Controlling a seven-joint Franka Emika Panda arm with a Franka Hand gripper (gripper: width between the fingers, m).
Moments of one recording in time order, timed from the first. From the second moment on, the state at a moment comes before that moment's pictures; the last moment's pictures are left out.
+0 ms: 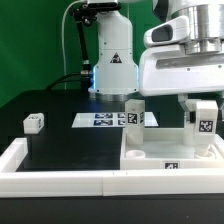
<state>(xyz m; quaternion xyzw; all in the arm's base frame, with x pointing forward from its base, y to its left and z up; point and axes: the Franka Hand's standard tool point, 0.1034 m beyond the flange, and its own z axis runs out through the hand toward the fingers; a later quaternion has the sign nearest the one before) 0.599 0.111 0.085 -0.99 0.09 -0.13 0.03</state>
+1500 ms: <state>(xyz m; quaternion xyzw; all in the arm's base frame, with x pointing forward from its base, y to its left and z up) 0.601 0.120 0.072 -0.98 0.08 -0.16 0.03</state>
